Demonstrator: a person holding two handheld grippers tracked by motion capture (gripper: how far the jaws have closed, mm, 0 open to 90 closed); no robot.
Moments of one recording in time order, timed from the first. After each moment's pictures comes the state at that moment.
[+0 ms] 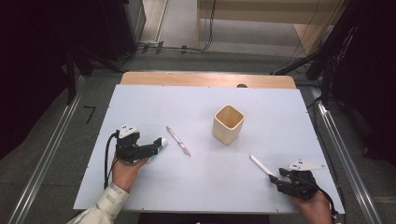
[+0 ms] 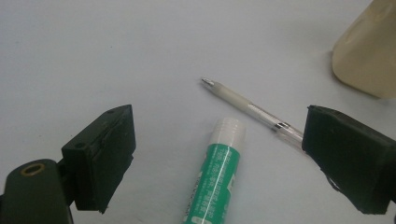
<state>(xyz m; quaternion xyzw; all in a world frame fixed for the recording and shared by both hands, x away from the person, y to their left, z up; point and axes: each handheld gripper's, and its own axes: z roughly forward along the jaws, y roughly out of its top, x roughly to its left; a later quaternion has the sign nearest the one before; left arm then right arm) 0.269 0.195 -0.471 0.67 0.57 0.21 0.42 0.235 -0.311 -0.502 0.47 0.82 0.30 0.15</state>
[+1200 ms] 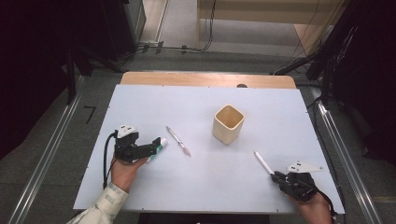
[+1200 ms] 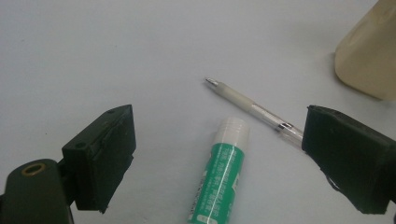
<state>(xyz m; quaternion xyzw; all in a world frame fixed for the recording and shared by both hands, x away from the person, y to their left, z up) 0.269 0.199 -0.472 0.67 0.58 0.21 0.42 0.231 -0.308 -0.502 0.46 0.82 0.30 0.16</state>
